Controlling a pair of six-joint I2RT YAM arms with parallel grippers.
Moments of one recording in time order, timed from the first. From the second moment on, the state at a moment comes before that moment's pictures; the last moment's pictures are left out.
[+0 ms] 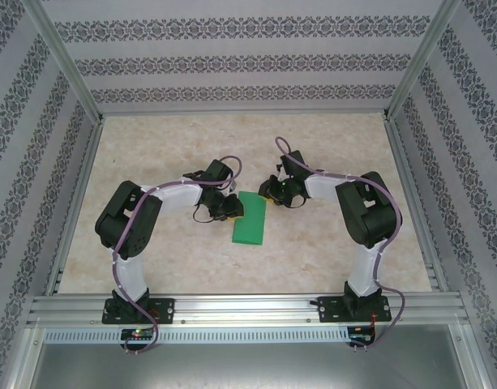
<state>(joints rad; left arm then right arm) -0.56 1.89 1.13 -0.44 0.47 -0.71 0.40 1.93 1.07 -0.17 -0.48 0.76</state>
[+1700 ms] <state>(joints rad) -0.56 1.89 1.14 -0.43 0.52 -0.71 0.35 1.90 1.14 -0.20 -0.54 0.78</state>
